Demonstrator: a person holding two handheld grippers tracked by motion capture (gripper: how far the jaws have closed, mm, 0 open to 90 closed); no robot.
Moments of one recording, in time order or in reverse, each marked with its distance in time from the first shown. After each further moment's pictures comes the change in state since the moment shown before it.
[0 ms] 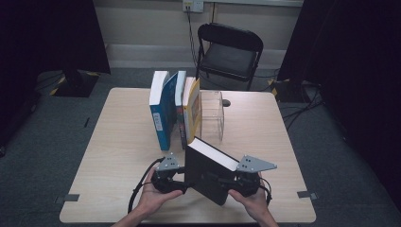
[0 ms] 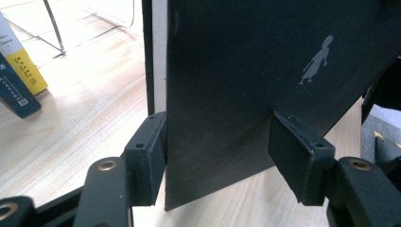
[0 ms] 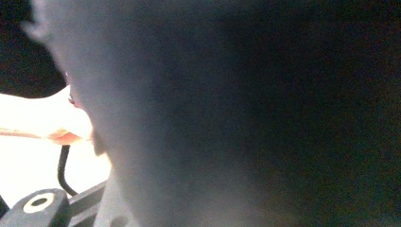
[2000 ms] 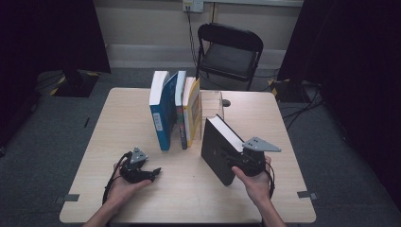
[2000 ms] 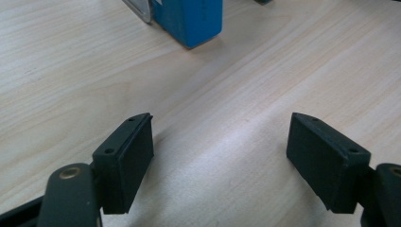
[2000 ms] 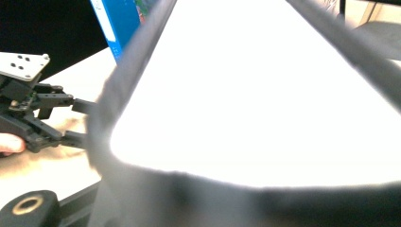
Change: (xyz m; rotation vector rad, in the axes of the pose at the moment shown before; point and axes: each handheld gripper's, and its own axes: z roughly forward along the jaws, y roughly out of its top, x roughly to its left) left arm 0.087 -0.057 -0.045 0.131 0.411 -0.063; right arm -0.037 0.025 0.003 0.037 -0.312 0.113
